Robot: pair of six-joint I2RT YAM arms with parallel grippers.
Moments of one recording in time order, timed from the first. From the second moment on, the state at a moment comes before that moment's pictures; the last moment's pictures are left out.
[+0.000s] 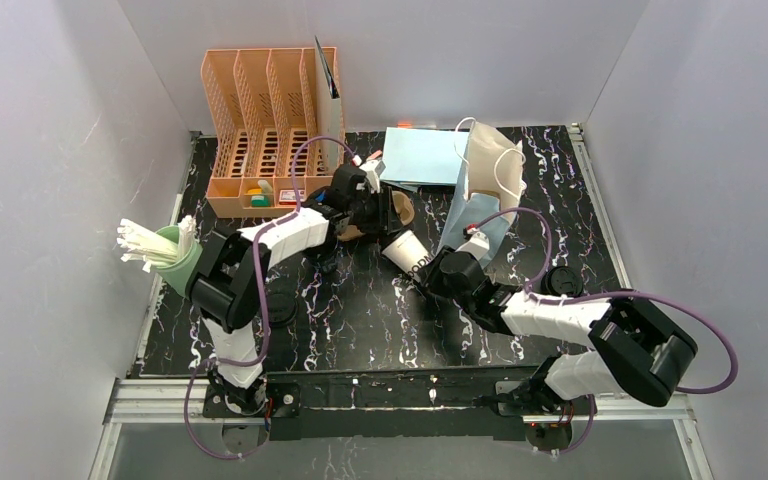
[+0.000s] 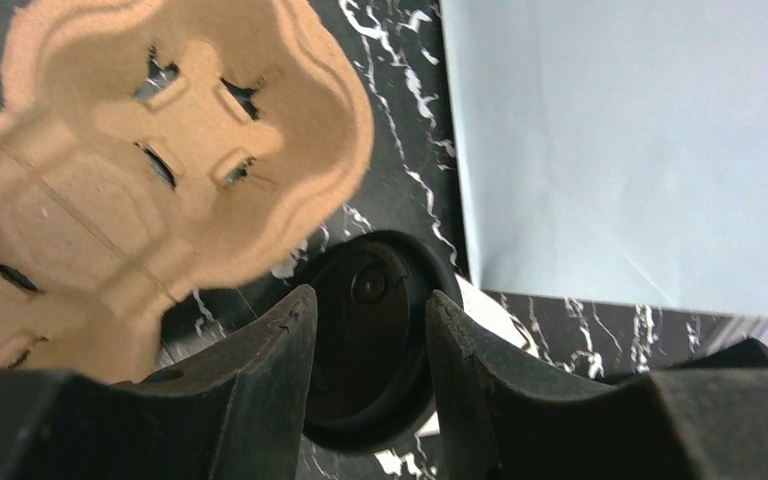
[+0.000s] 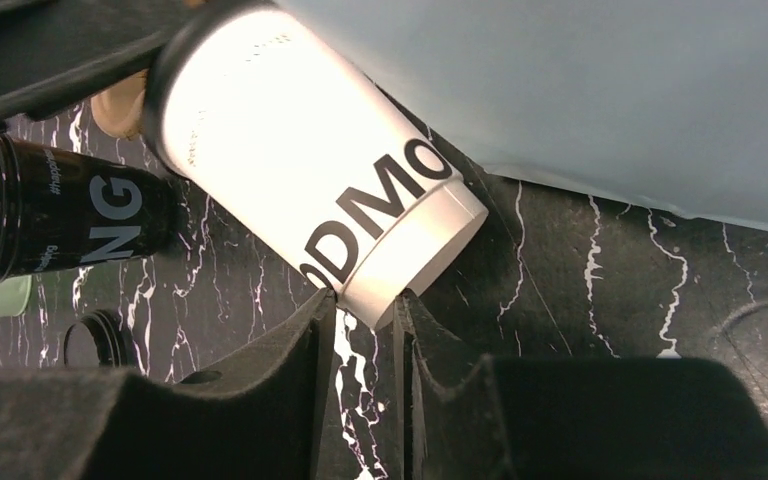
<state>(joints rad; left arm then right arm) -0.55 1.85 1.21 -0.06 0.30 -0.46 0.86 1.33 0.48 0.28 0.37 0.98</state>
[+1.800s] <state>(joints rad) -0.82 1.71 1.31 -0.25 0.34 -0.50 0.85 1.11 0.36 0.17 0.19 1.00</state>
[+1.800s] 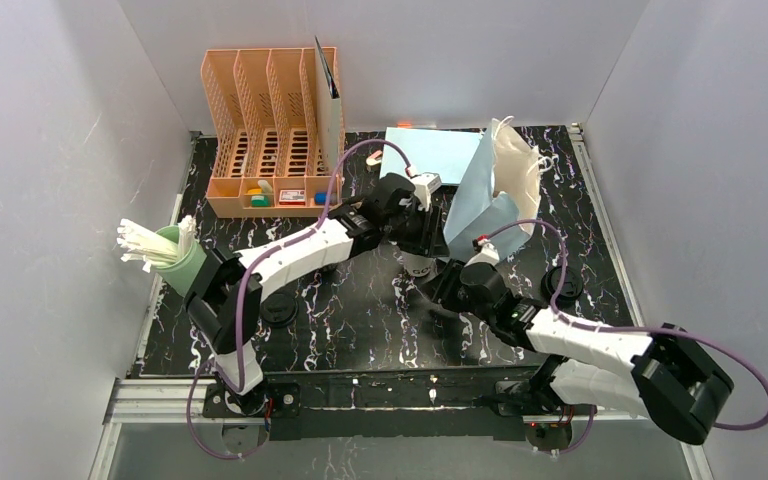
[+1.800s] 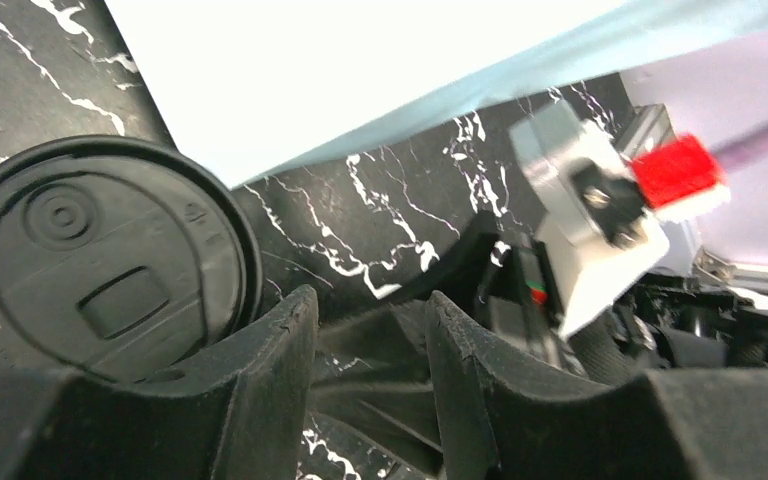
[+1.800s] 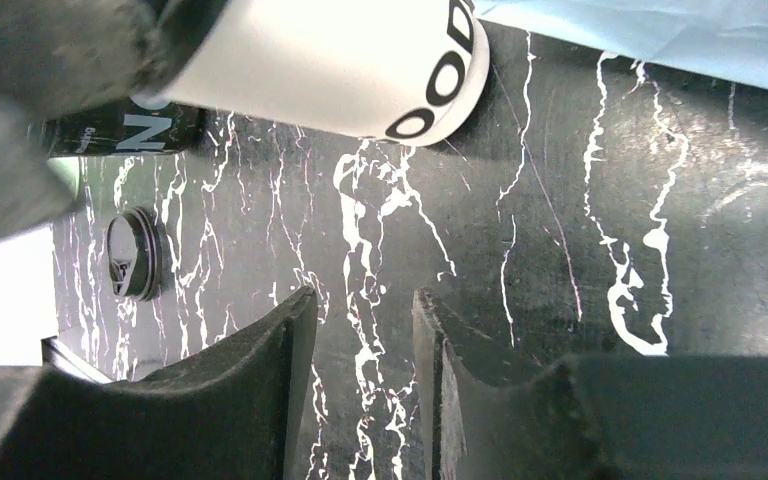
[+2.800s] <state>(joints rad) -0.64 1.65 1.37 -0.39 0.24 -0.44 0.85 0.99 0.56 -0.07 0.35 0.99</state>
